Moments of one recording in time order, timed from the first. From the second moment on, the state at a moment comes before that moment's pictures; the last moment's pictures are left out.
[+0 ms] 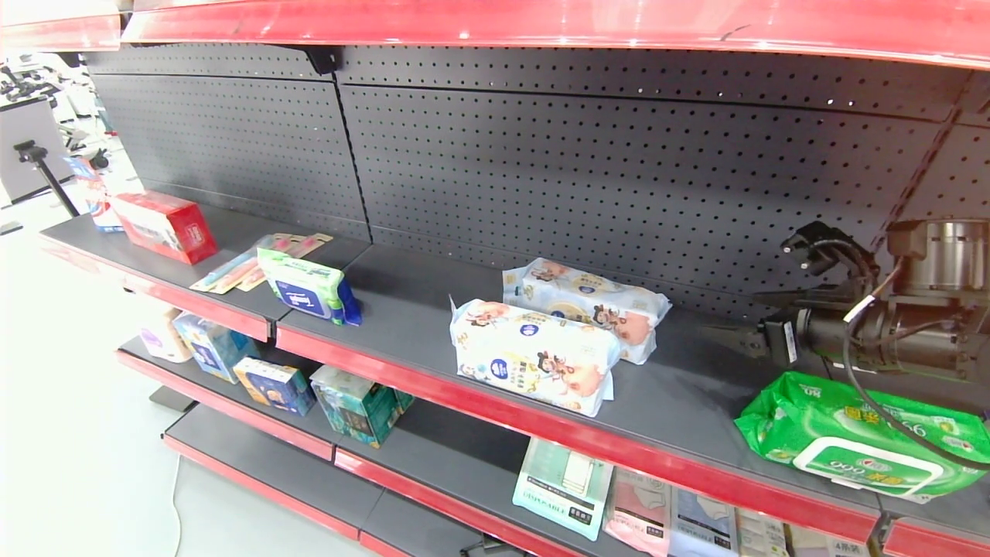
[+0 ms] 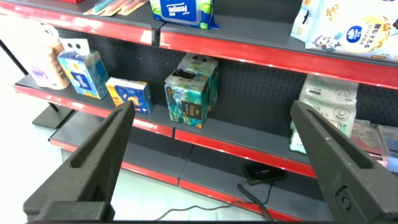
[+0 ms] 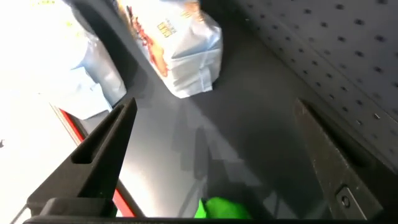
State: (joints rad) left arm -0.05 0.08 0.00 0.00 0.00 0.00; right arm 0.03 1.66 -0.76 -0.41 0.35 -0.32
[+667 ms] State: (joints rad) left arm -0.05 0.08 0.00 0.00 0.00 0.00; right arm 0.03 1.35 -0.56 -0.41 0.02 -0.11
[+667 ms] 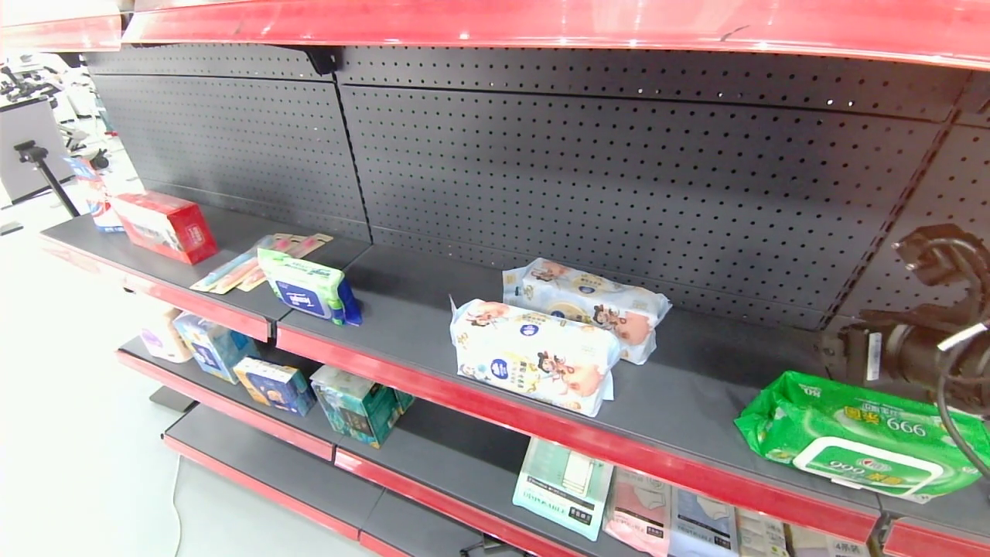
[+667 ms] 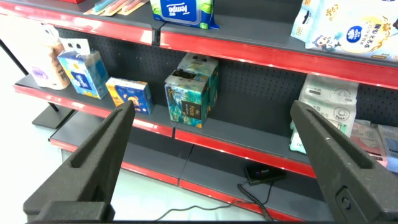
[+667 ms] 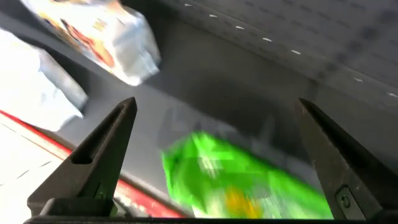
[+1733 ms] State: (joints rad) left arm -0.05 0.08 0.00 0.00 0.00 0.00; right arm -0.07 0.26 -0.04 -0.10 -0.01 -0.10
